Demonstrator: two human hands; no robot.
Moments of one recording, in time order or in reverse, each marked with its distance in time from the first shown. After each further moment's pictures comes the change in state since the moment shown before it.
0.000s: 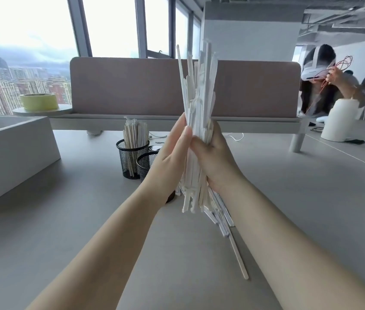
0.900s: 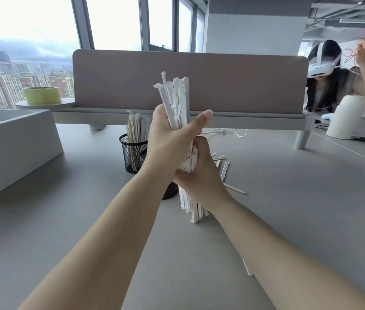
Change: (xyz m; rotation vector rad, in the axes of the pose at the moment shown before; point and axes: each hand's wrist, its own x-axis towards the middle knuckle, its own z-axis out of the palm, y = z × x) left_hand 0.023 0.006 -0.004 0.049 0.369 -0.095; right_hand -0.025 0.035 0.019 -0.210 -0.073 -0.063
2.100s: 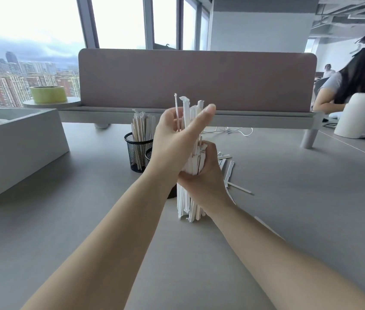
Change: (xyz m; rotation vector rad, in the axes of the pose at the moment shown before) left_hand -0.008 0.004 -0.004 0.048 -0.016 -0.073; right_hand -0.007 0.005 0.011 0.097 0.118 0.060
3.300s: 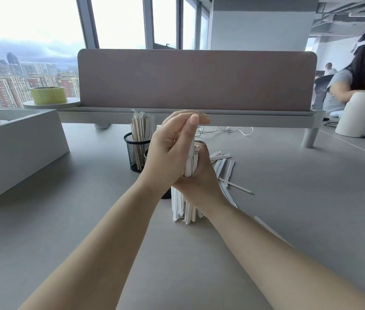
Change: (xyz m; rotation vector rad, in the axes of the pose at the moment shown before) left_hand 0.002 -0.026 -0.008 0.069 -0.102 0.541; right_hand -0.001 -0.002 0.003 -0.044 -0.091 0.020
